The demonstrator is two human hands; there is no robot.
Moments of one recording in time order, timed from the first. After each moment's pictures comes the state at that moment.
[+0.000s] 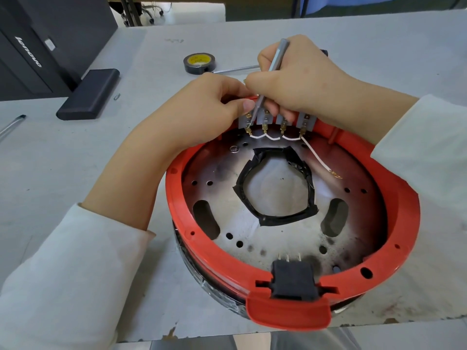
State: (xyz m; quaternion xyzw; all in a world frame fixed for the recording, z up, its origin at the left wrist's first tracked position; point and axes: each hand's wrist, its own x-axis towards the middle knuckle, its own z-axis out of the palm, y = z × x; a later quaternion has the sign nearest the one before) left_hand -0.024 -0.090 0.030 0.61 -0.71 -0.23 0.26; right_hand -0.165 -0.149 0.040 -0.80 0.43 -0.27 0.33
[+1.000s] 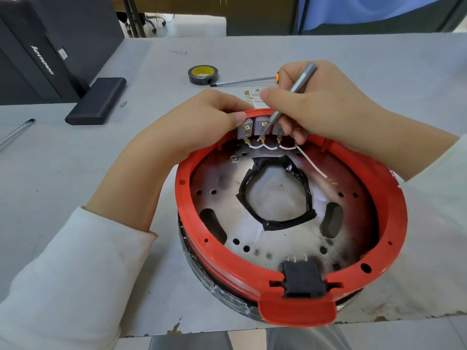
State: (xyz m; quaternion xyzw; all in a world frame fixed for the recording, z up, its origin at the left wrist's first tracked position) left_hand -0.020 -0.087 0.029 0.62 -0.63 -0.34 0.31; right_hand -0.187 -0.129 0.044 -0.79 0.39 -0.31 0.37
